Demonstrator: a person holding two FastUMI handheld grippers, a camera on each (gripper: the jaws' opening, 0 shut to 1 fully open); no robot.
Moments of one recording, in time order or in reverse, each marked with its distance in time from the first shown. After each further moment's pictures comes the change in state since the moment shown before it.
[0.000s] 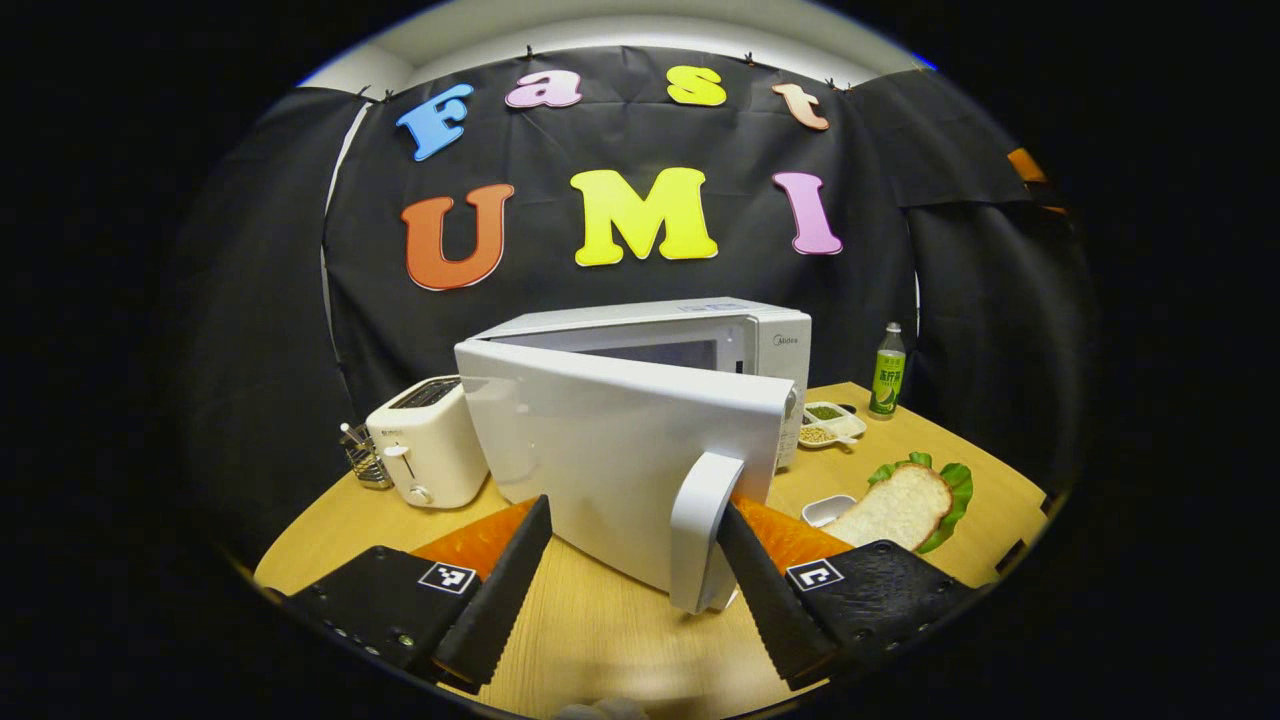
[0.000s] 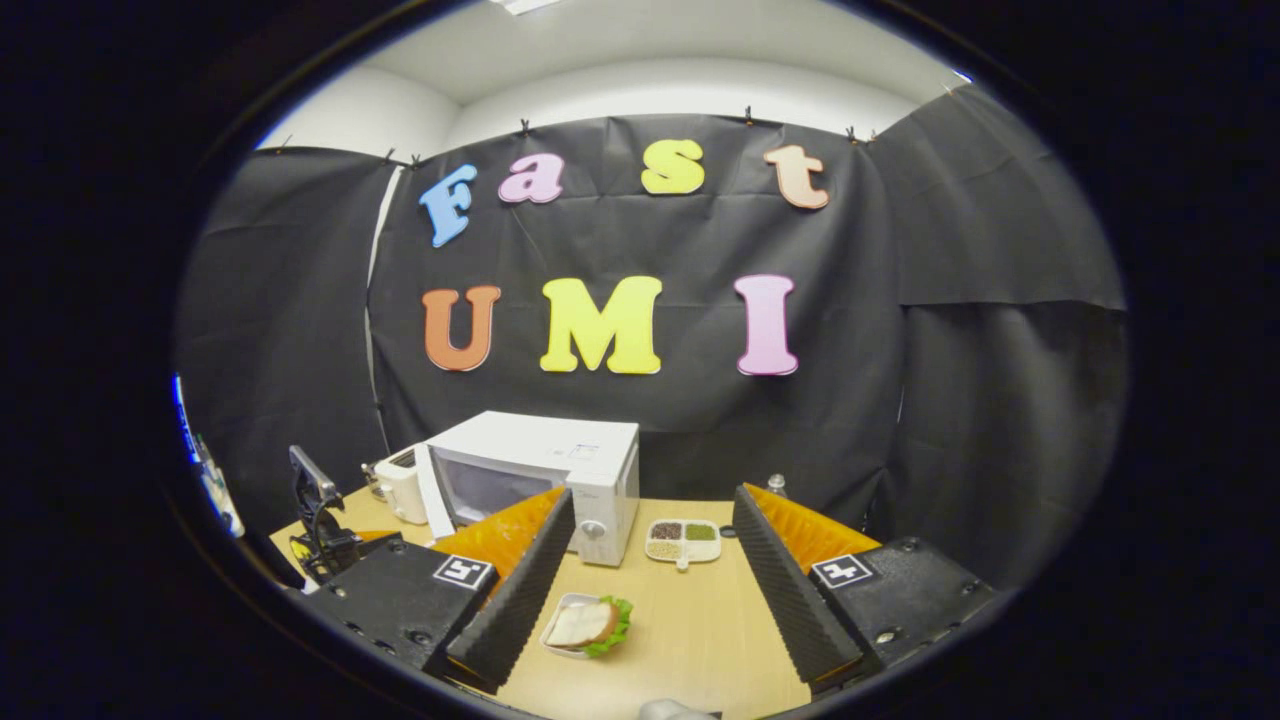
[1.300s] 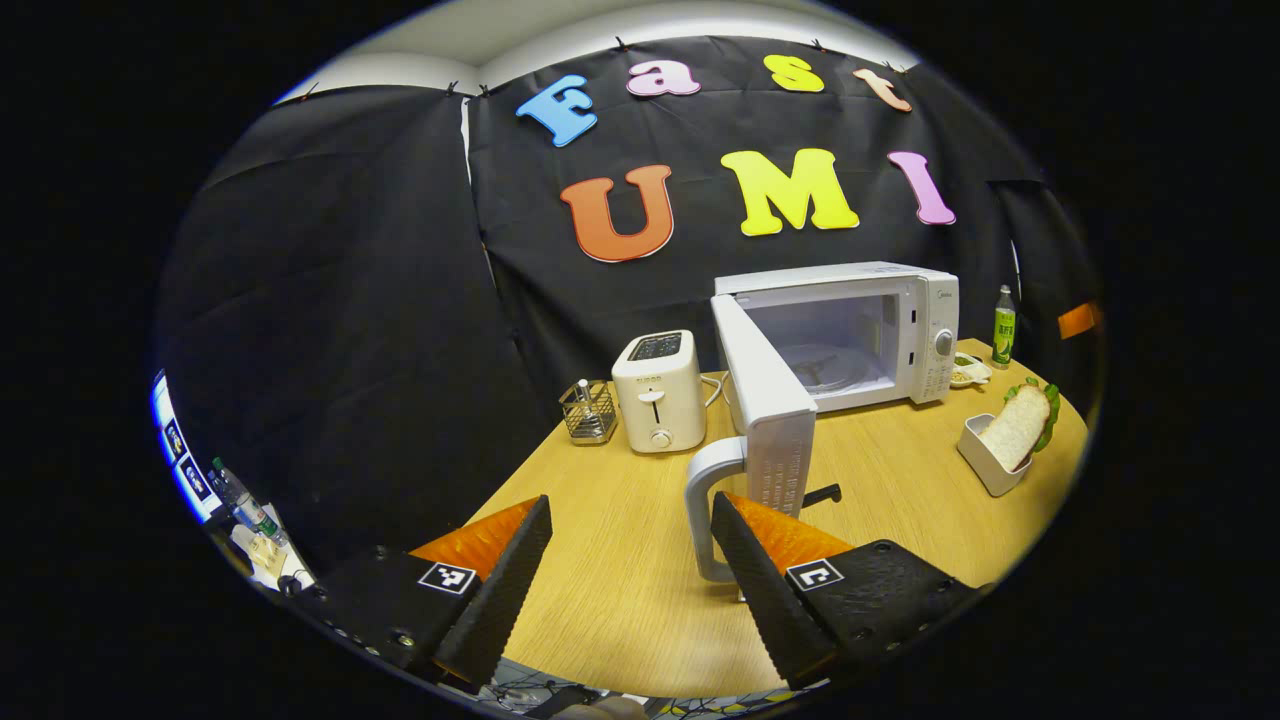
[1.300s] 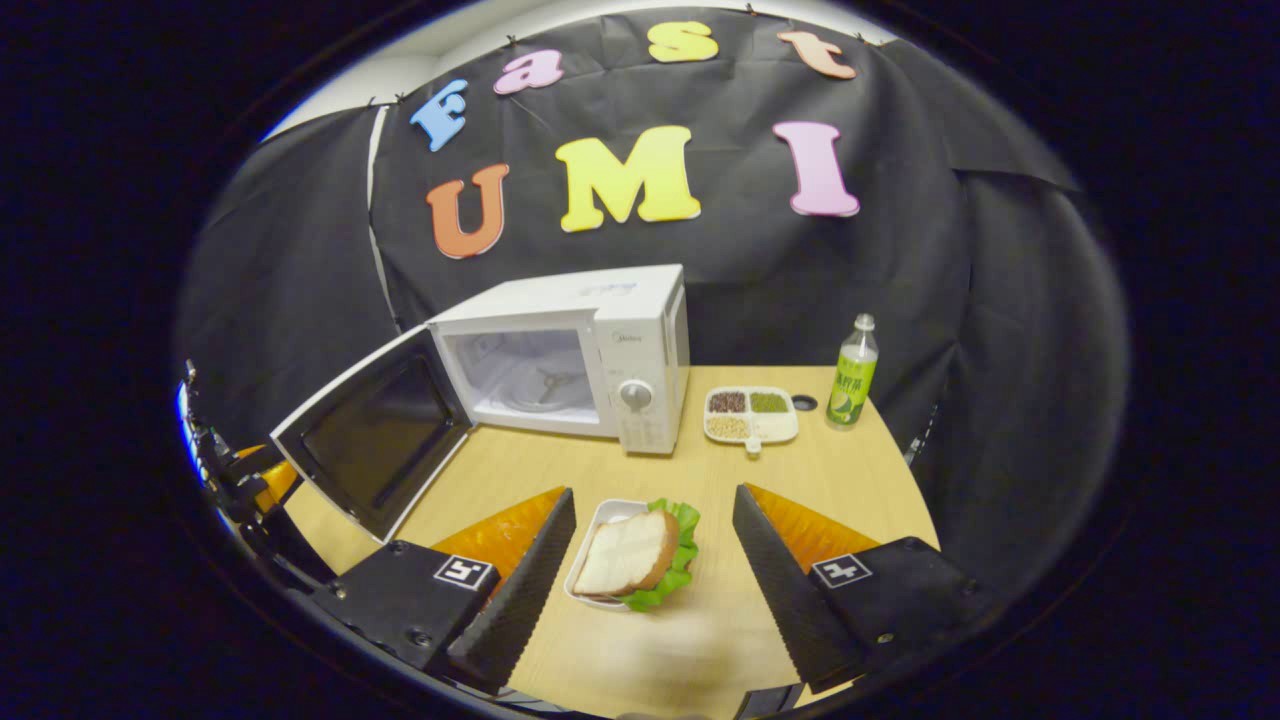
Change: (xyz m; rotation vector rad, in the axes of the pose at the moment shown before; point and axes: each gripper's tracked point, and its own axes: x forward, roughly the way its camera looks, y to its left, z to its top) left arm -0.127 0.202 -0.044 0.023 0.108 0.354; right arm 0.094 0.038 -0.203 0.090 0.411 0.130
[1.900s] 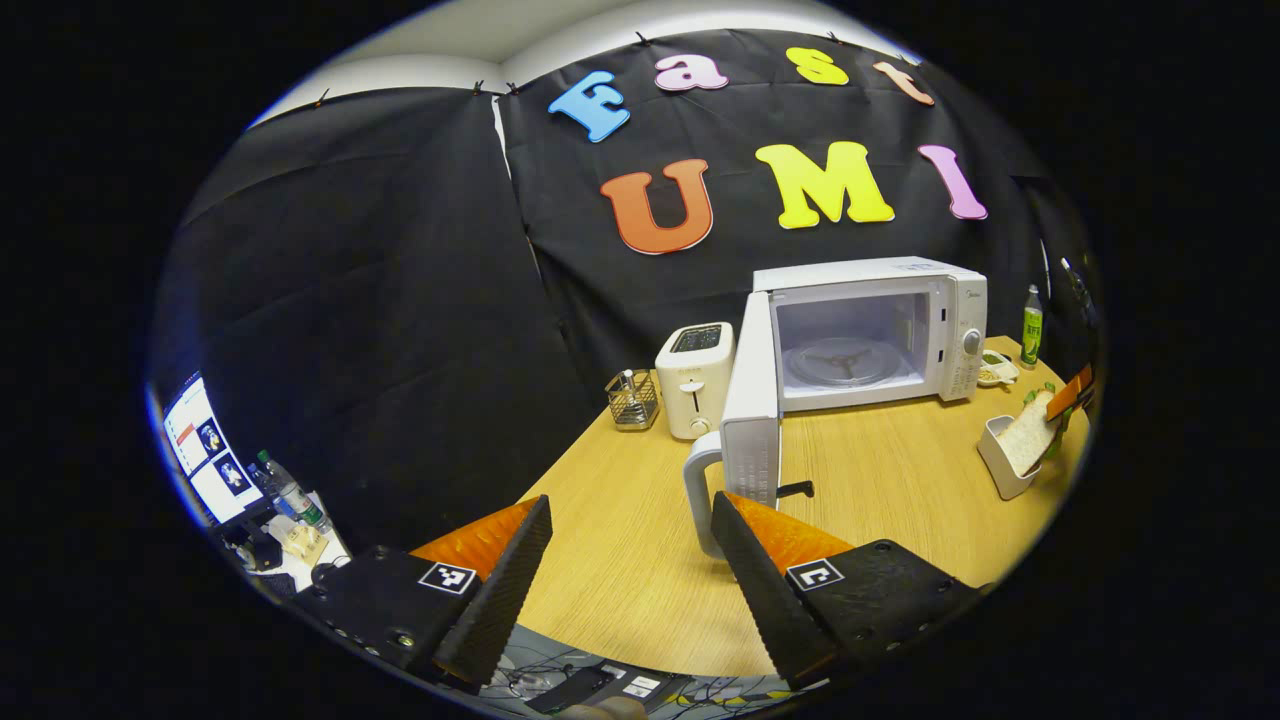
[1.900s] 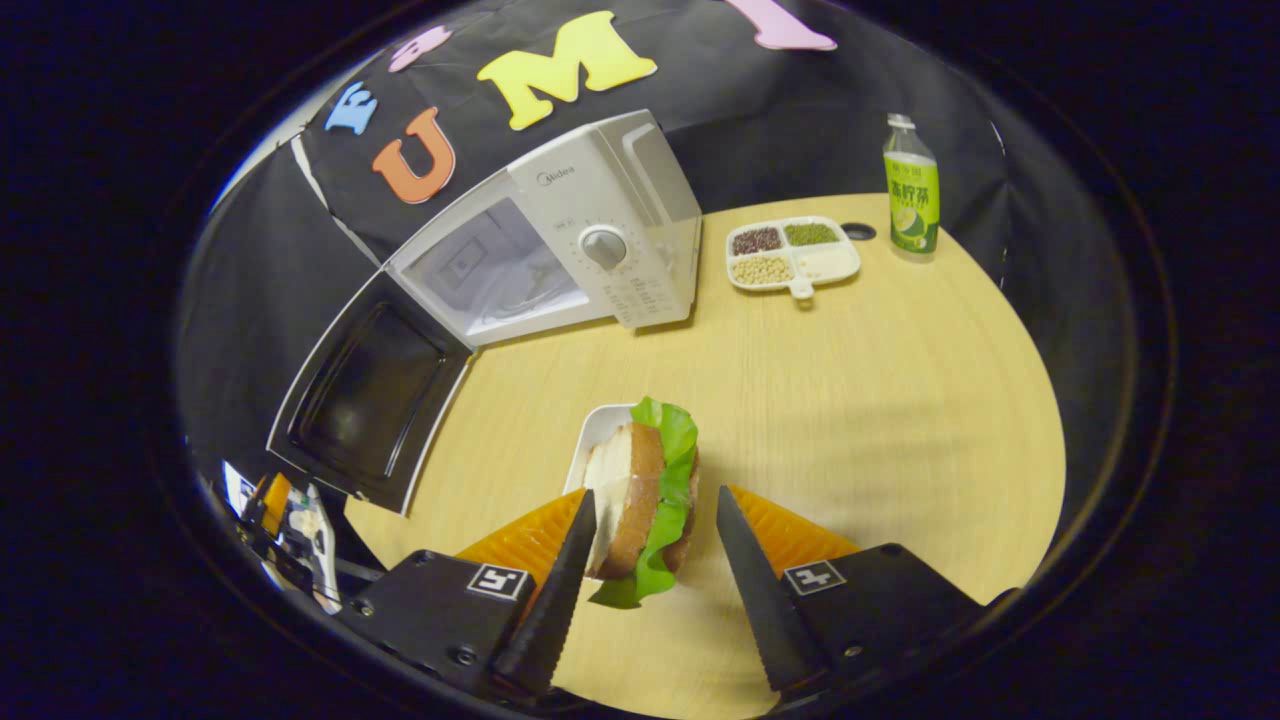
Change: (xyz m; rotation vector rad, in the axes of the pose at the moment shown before) left arm -0.038 0.012 0.003 -0.004 0.058 0.147; right arm 0.076 -0.004 -0.080 0.276 0.374 0.227
